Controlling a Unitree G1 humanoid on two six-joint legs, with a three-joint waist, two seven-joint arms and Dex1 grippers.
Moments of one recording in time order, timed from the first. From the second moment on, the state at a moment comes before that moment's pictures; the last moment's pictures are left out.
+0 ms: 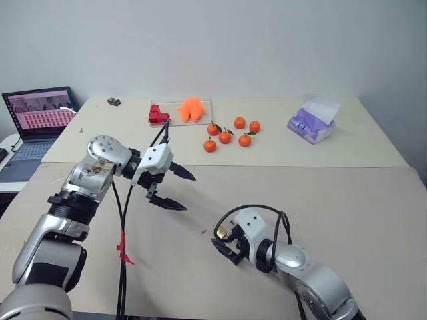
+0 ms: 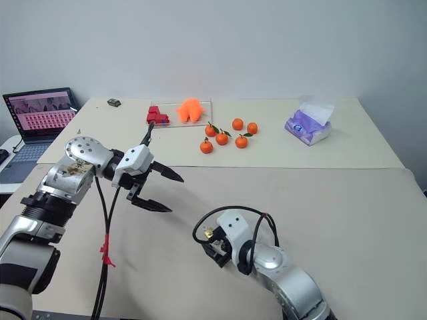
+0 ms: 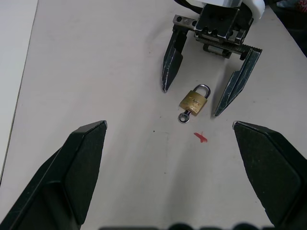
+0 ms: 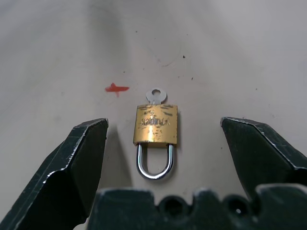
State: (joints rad) left arm -0.80 0.75 -0.33 0.34 -0.32 0.09 -1.61; right arm -0.01 -0.36 0.42 -0.61 0.25 0.87 0.25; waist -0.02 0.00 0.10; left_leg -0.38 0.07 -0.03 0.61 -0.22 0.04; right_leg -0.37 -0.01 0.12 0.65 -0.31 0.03
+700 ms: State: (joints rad) left arm -0.82 0.74 -0.34 0.35 -0.34 0.10 -1.61; right arm 0.00 -0.43 0.43 -0.59 0.17 0.79 0.33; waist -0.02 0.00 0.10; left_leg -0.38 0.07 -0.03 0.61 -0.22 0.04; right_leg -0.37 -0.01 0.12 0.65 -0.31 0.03
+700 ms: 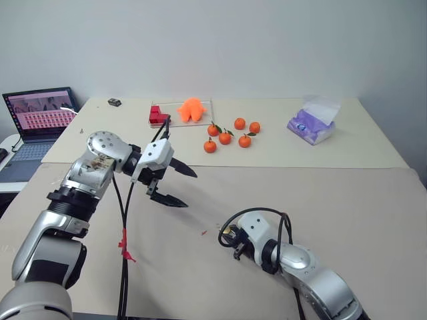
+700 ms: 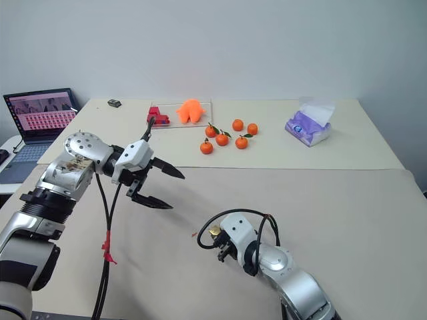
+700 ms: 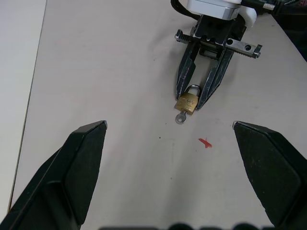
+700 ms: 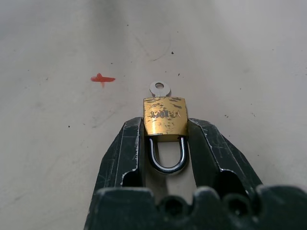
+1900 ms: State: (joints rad) left arm -0.74 0.49 -0.09 0.12 -0.70 1.20 -1.12; right arm -0.32 -0.84 0.27 -0.55 -0.02 0.23 0.84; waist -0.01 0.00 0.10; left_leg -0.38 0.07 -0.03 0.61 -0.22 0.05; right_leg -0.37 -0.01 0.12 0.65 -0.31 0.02
